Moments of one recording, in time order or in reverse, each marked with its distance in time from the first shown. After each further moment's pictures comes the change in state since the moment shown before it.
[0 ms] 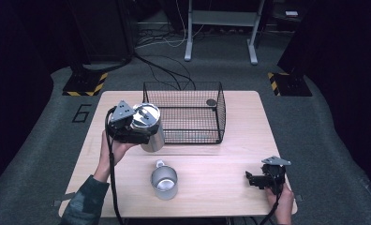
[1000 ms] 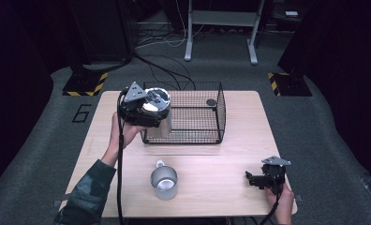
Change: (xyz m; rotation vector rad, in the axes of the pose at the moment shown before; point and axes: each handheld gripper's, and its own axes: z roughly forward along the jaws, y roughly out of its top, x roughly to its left) left arm 0.007 0.043 0.031 0.005 0.010 0.039; right arm 0.000 0.000 0.000 0.000 0.000 0.000
